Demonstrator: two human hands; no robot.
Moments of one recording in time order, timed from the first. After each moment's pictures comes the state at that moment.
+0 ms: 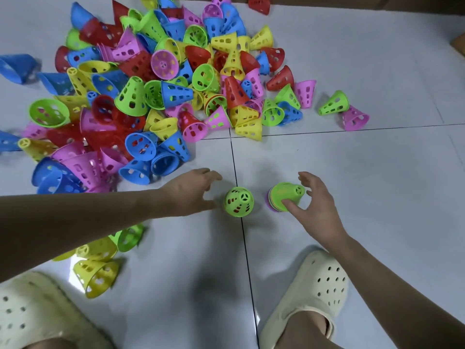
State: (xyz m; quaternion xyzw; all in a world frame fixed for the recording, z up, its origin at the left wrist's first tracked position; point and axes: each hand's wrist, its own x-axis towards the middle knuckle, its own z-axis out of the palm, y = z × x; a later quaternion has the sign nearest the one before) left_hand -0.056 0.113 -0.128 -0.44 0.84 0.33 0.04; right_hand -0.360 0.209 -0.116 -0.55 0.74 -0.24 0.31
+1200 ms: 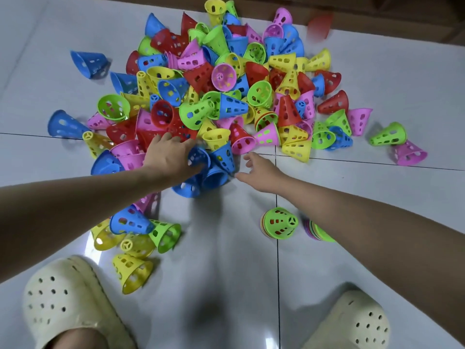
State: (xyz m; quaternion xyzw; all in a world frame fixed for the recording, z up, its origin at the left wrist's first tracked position) left_hand 0.069 0.053 -0.133 -0.63 0.77 0.06 0.06; right_hand -0.178 0.045 -0.147 -0.66 0.62 0.00 0.44
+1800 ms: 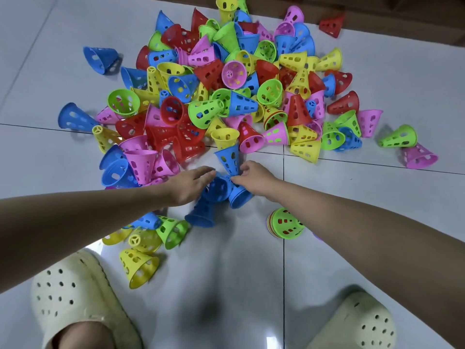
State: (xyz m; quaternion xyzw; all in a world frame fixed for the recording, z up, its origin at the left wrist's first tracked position) left_hand 0.061 0.100 -0.140 -0.62 0.62 0.49 0.00; right_hand -0.144 0.056 -0.159 -0.56 0.65 0.00 0.51
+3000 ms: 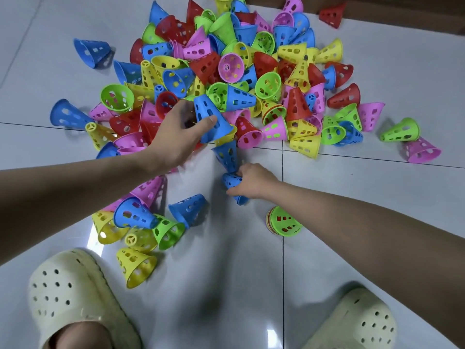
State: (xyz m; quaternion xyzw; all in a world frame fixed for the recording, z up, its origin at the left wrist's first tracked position) left_hand 0.056 0.055 -0.077 -0.63 0.53 0.46 -0.33; right_hand -0.148 0.061 -0.158 -0.70 0.60 0.15 0.35
